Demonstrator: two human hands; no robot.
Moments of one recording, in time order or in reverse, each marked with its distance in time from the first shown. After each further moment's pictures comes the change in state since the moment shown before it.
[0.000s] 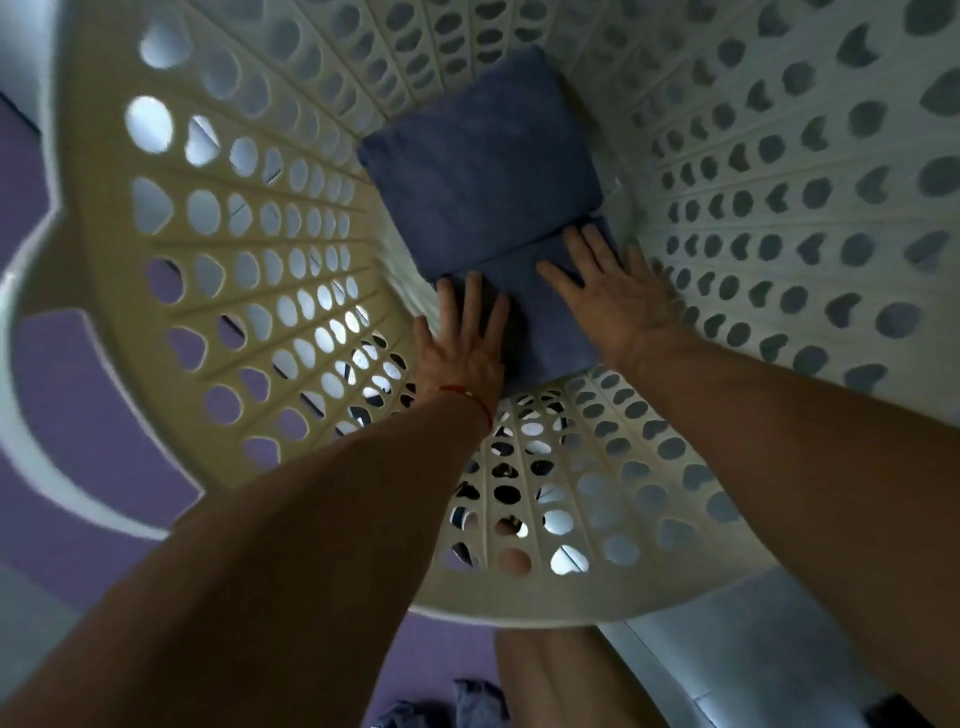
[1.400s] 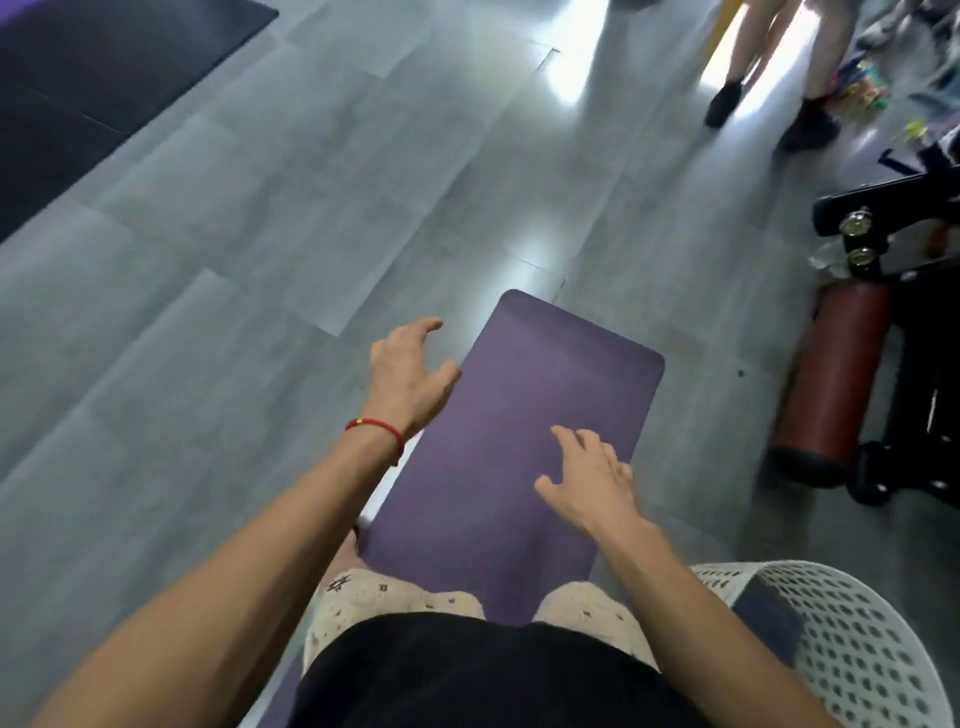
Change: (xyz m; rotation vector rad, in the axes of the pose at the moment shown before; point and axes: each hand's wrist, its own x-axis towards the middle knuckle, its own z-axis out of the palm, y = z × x) left_hand -0.839 -0.463 -0.035 -1.282 1.052 -1.050; right_hand -0.470 -0.619 -0.449 -0.073 0.233 -0.434
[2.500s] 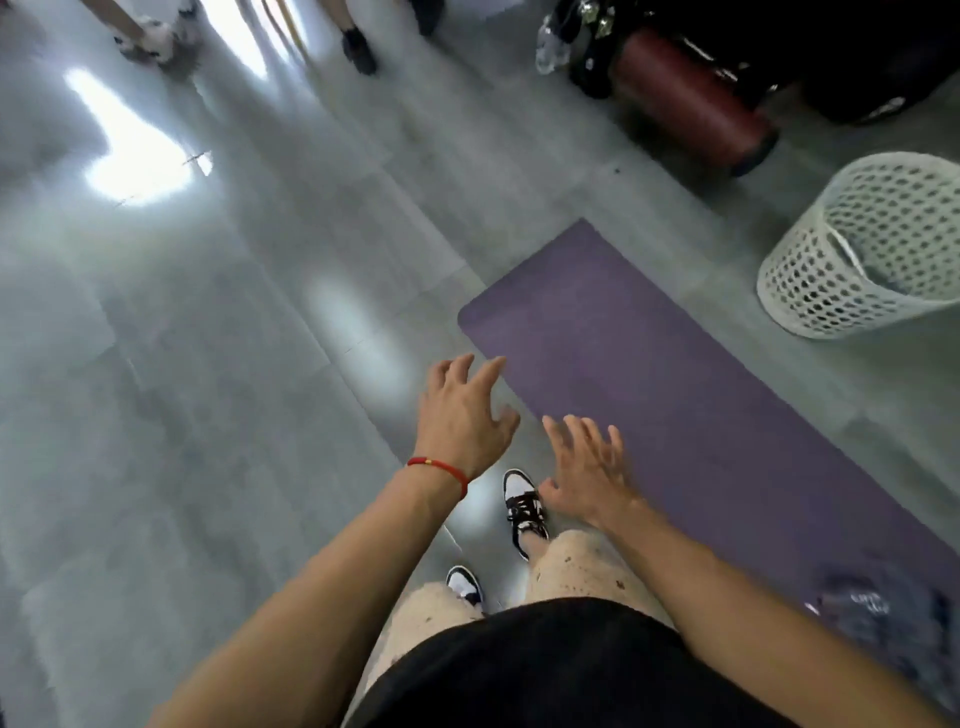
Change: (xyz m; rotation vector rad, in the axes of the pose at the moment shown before) left_hand 0.362 -0.123 -0.198 0.523 -0.746 0.991; right_hand 0.191 -0.464 0.011 0.393 0.253 0.638
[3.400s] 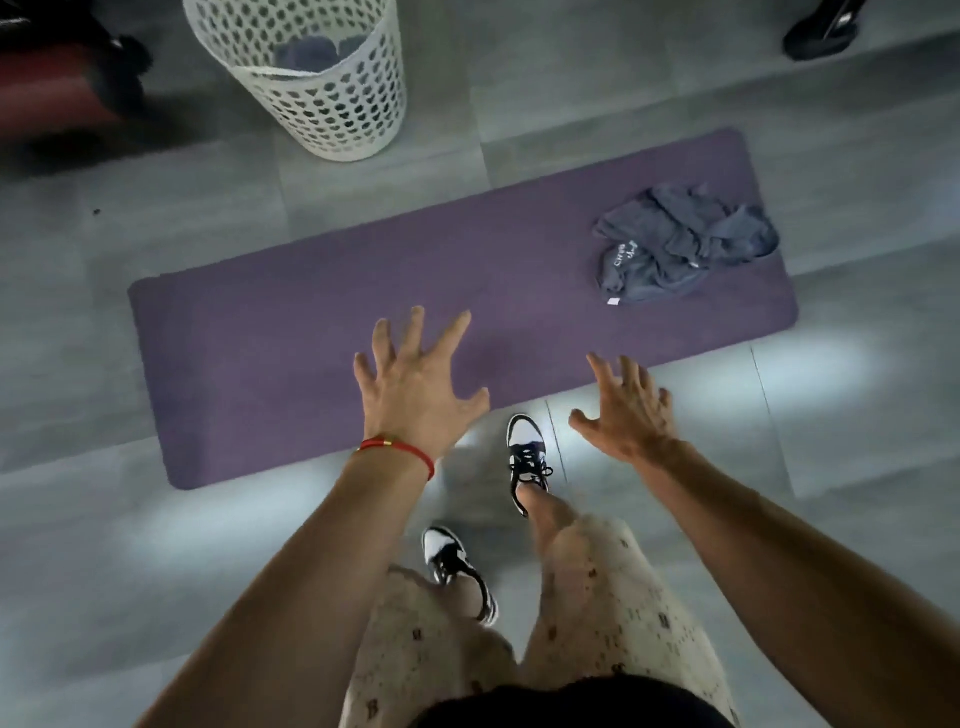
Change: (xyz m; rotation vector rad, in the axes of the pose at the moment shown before) left_hand -0.015 0.314 0.271 0.566 -0.497 0.861; right_hand -0.226 0.281 0.215 0.756 0.081 1.176
